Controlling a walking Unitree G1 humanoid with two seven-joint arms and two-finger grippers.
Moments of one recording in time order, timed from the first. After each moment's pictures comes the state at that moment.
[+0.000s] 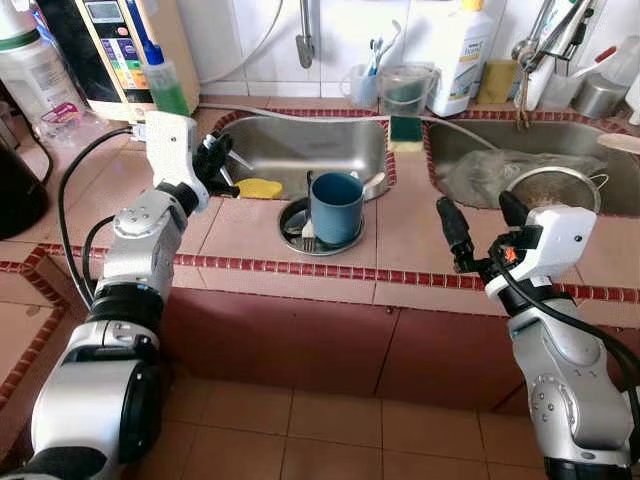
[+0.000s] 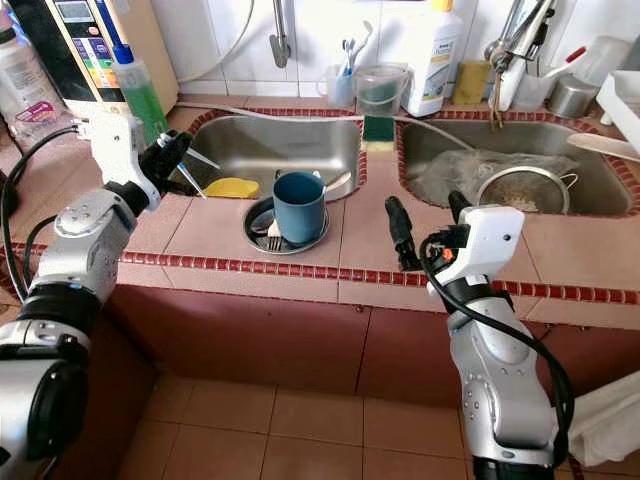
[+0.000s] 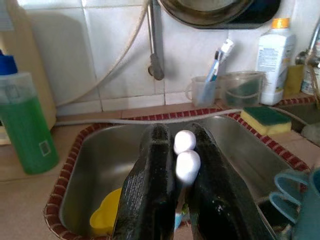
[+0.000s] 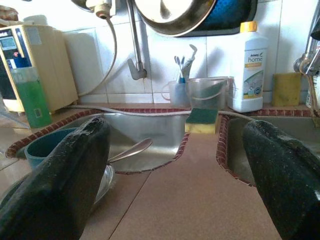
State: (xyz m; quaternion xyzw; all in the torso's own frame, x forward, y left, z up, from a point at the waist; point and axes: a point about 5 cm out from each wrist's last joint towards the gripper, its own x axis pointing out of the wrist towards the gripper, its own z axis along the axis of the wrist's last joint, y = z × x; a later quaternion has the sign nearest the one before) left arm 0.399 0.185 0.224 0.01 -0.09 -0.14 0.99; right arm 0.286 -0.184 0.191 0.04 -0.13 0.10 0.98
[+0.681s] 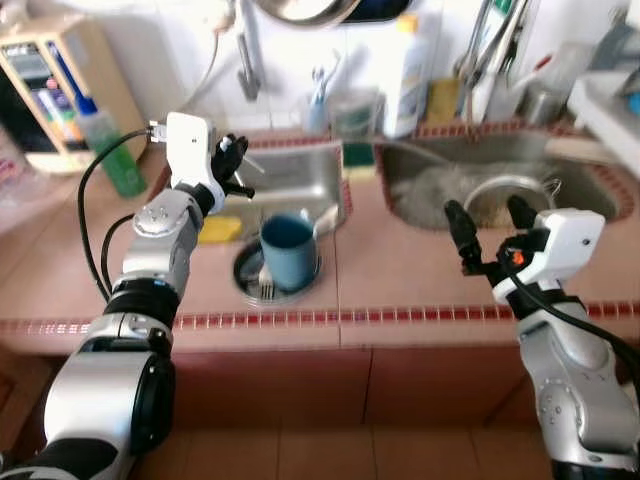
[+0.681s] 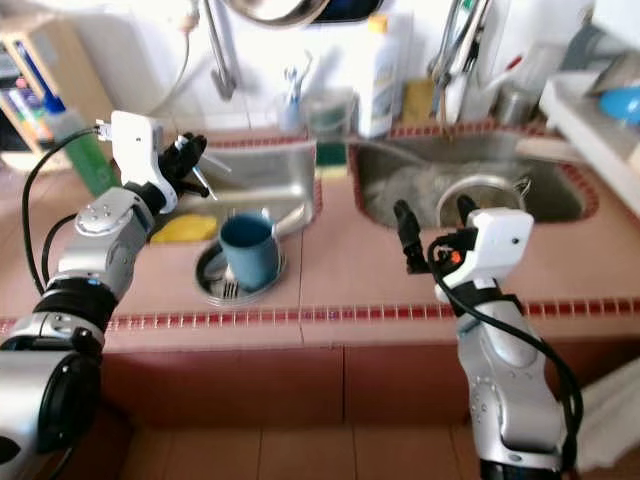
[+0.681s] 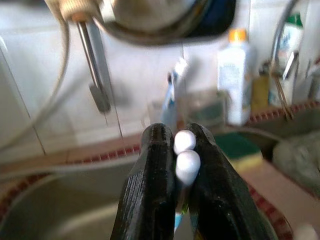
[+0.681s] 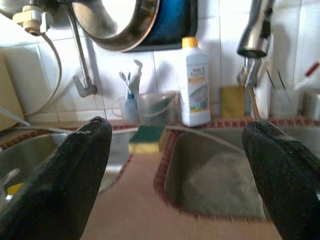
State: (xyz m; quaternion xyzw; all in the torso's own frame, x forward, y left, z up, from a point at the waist) left arm 0.404 0.167 0.224 0.02 -0.09 -0.16 0.98; right arm 0.284 -0.191 0.189 0.03 -0.13 0.09 0.99
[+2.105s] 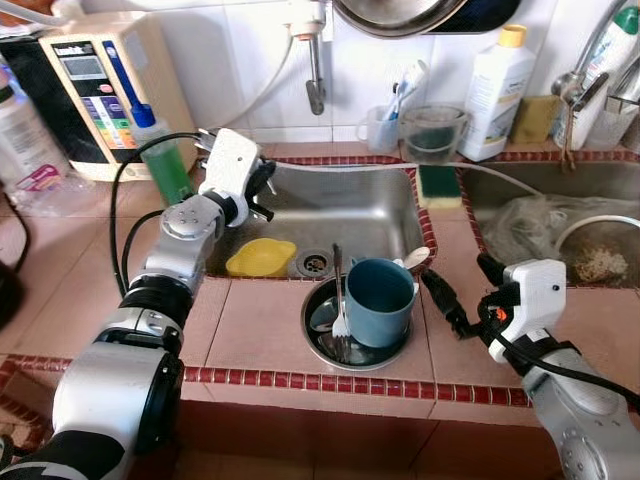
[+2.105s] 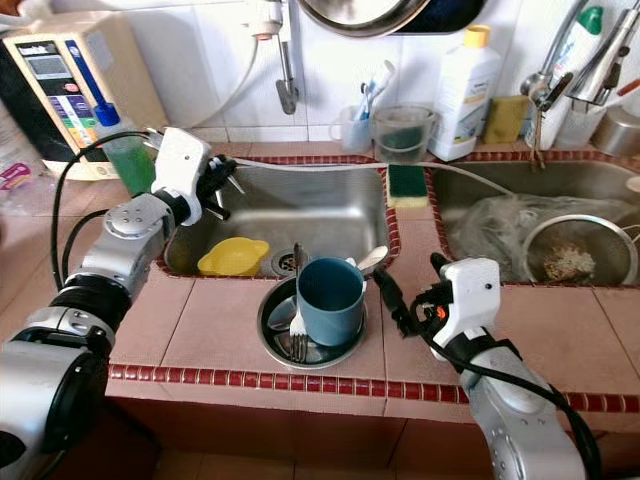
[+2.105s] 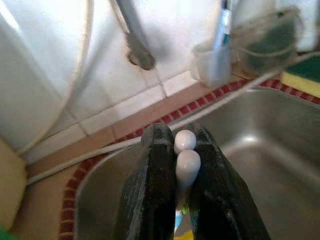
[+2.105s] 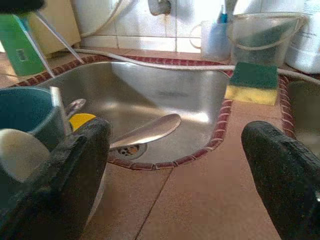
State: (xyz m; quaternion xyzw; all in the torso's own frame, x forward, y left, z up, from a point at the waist) left arm 0.404 0.138 0.202 0.15 -0.03 -0.22 0.96; right arm 0.248 -0.189 0.153 -0.01 0.00 0.17 0.98
